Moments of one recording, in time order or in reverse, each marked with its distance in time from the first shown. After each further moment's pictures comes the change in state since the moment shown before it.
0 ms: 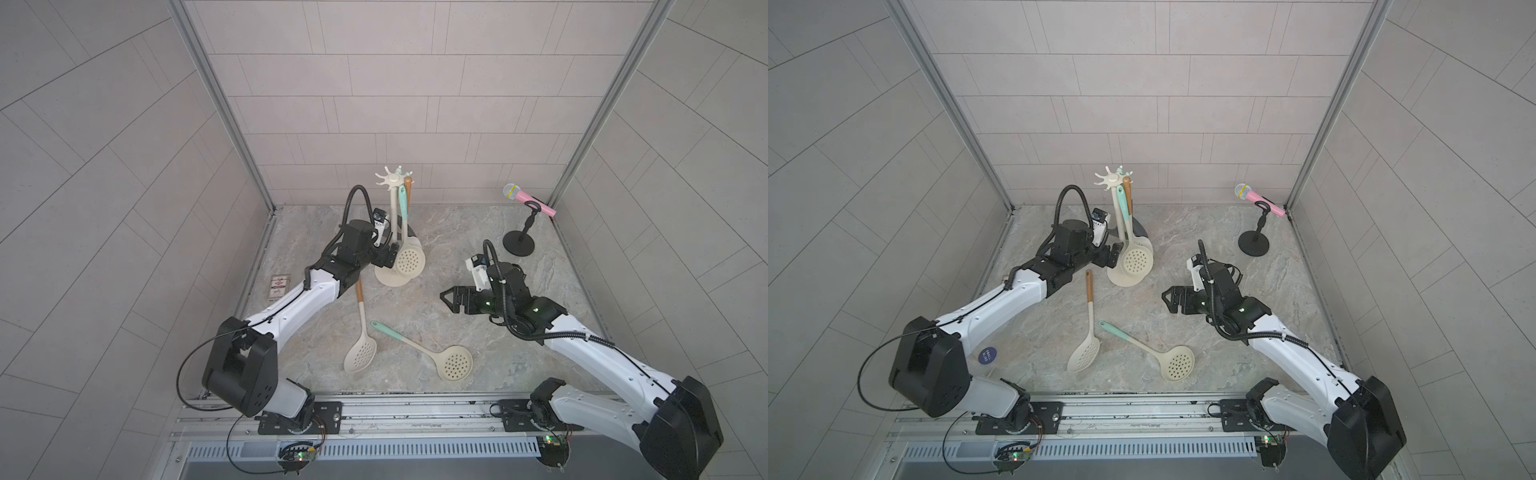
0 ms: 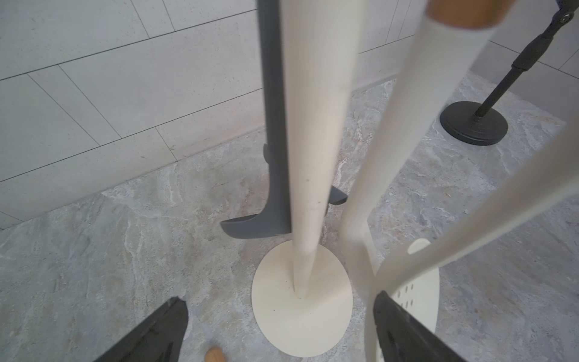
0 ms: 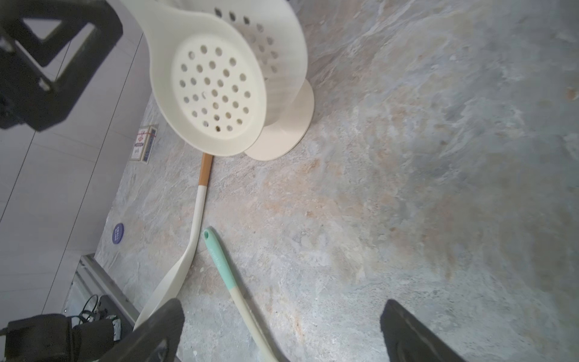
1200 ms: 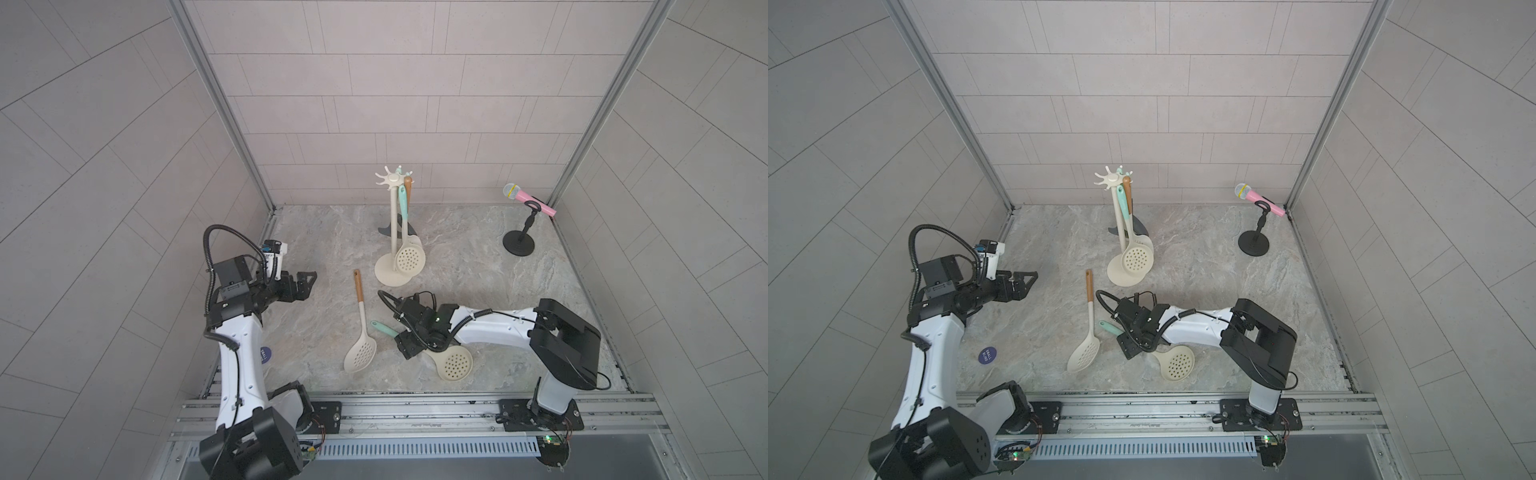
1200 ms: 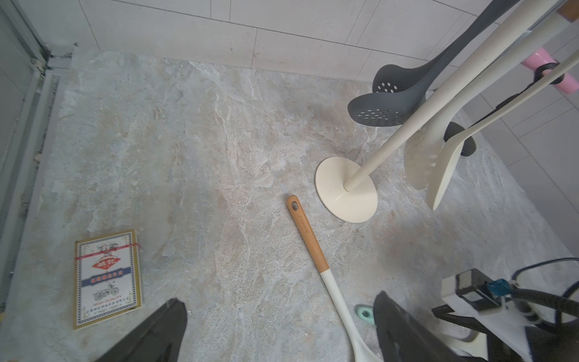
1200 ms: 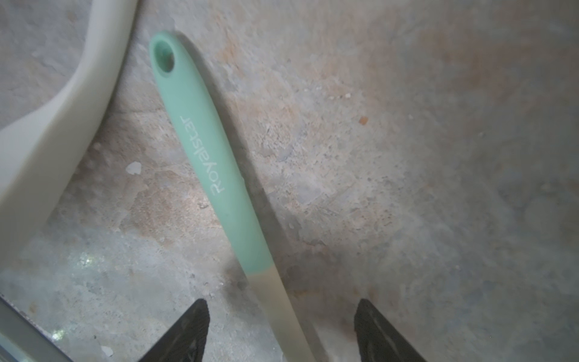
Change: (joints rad) left arm 0.890 -0.429 -0.224 -0.520 0.788 0.225; right arm 0.473 0.684 0.282 -0.089 0.225 -0.053
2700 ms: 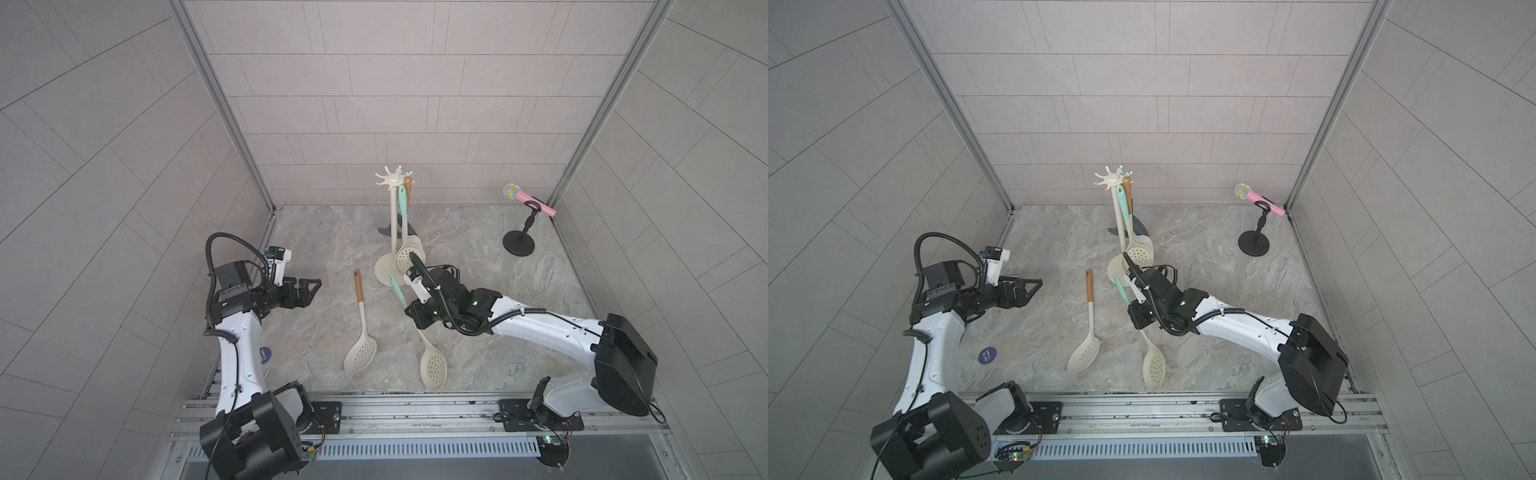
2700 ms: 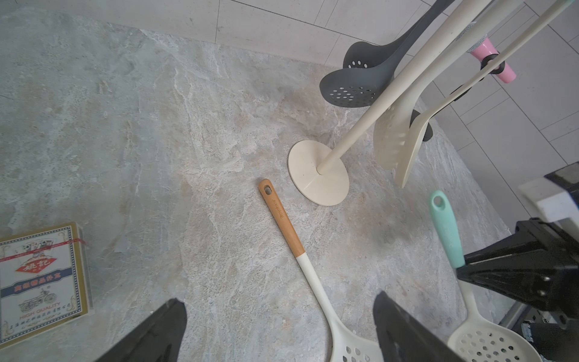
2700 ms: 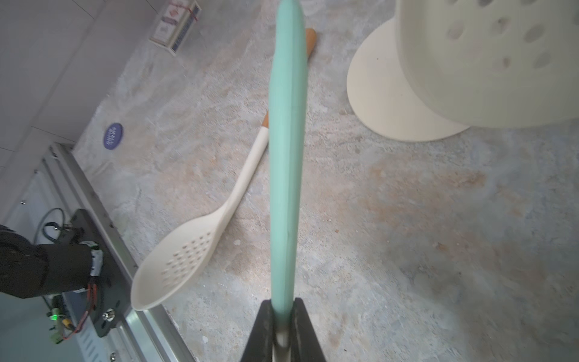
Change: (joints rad) left arm 0.028 0.038 -0.030 -0.043 0.110 0.083; right arm -0.181 -0.322 -0.068 0.187 -0.188 -0.048
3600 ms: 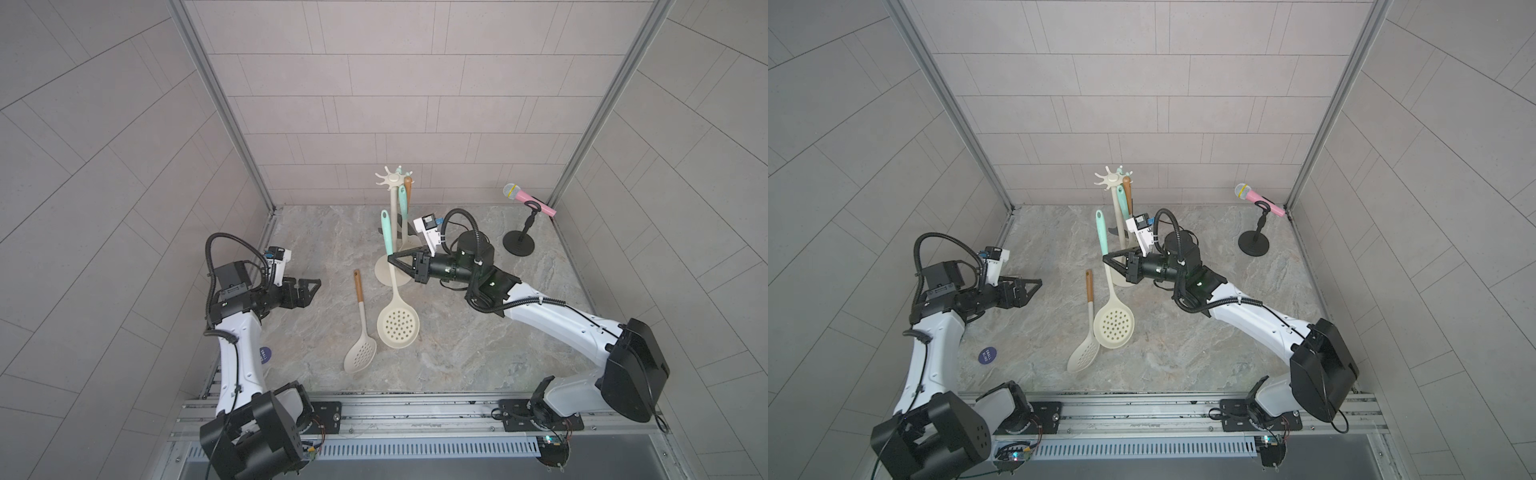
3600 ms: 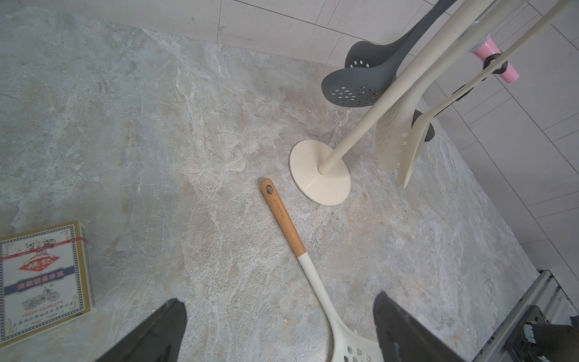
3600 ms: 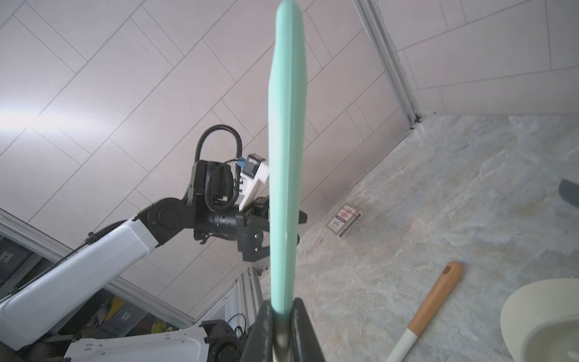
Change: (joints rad) left arm 0.003 0.000 -0.001 0.000 -0.007 0.002; right arm -0.154 -0.013 0.118 0.594 -0.396 0.236
